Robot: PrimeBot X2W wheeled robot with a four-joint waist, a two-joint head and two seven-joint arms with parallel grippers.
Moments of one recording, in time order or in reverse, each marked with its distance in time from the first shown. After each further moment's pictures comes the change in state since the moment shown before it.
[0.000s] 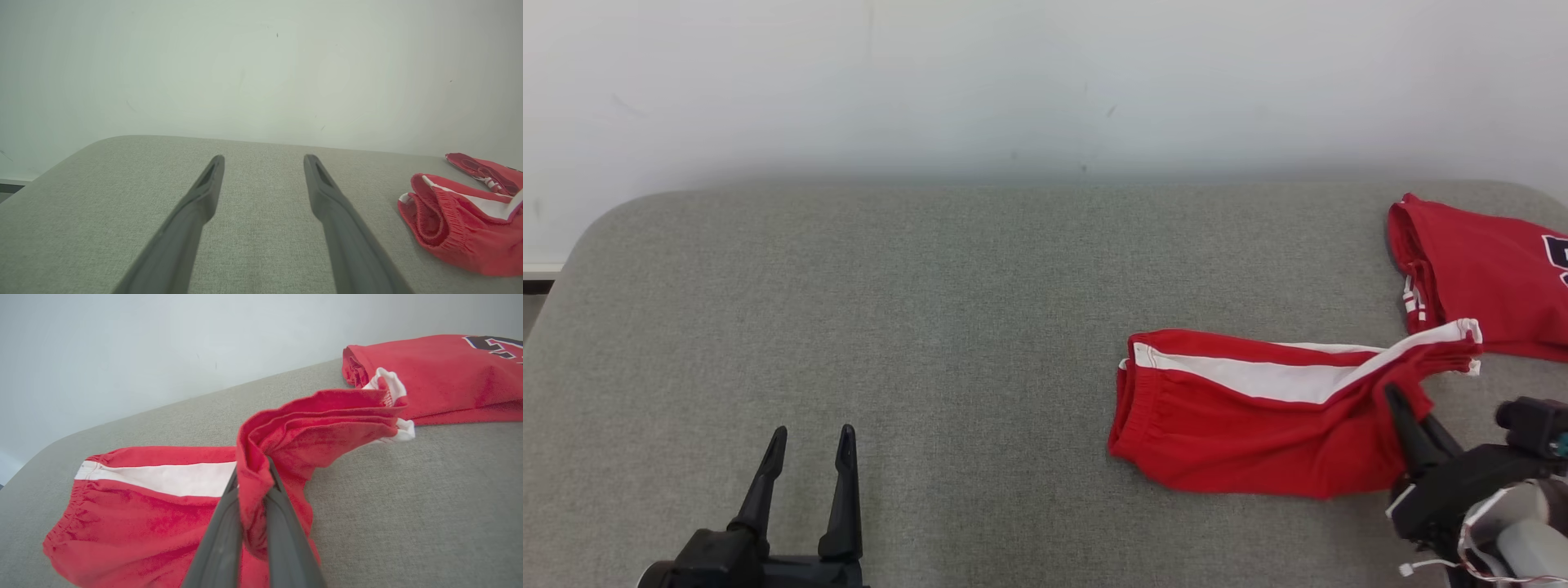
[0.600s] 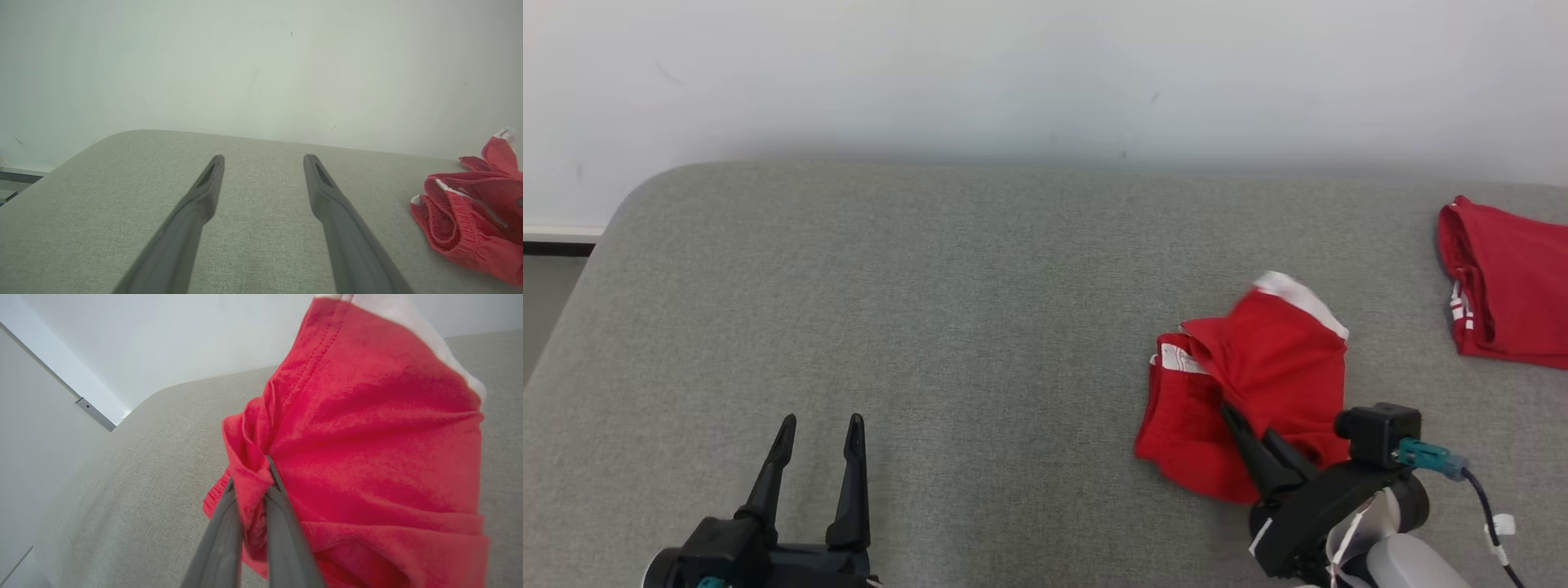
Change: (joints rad) left arm -0.024 0.000 -0.019 0.007 -0.009 0.000 0.000; right arm 0.057 0.190 0.037 -0.244 -0.193 0.000 0.147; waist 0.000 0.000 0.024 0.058
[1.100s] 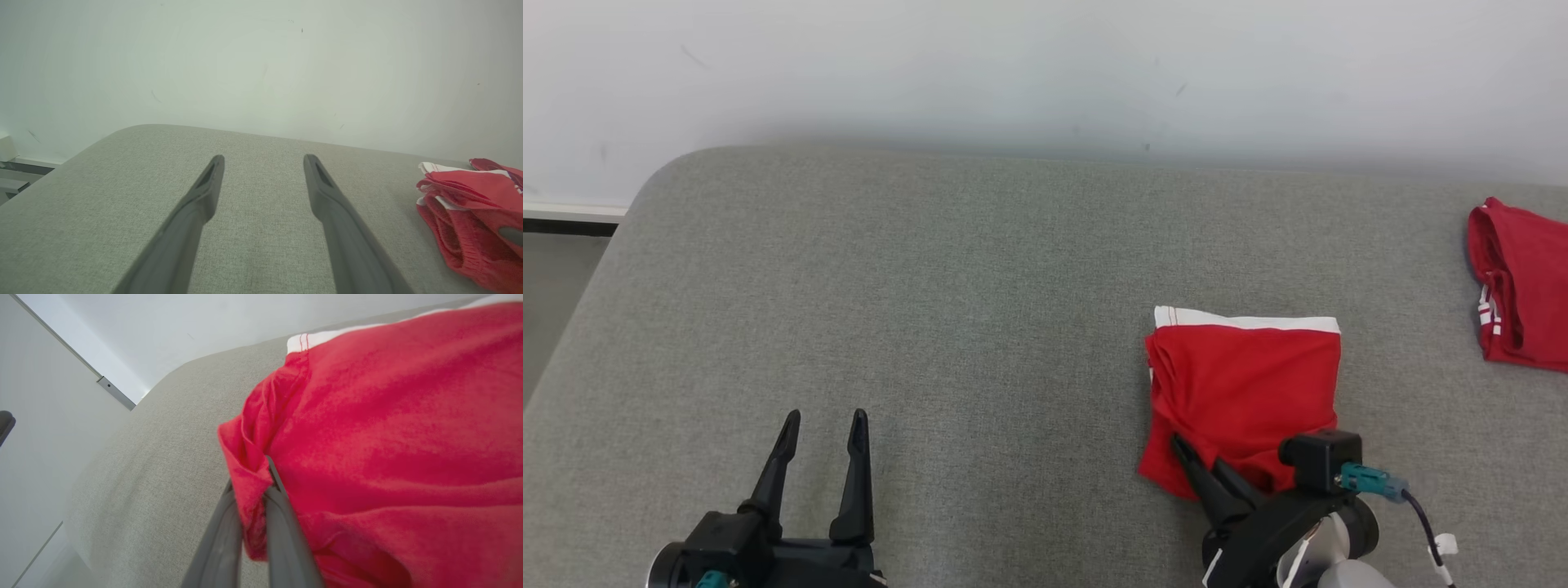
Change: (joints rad) left arm -0.013 0.000 -0.007 0.011 -0.016 0.000 0.000; right arm 0.034 0.103 0.018 0.002 -0.064 0.000 0.028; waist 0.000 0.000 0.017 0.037
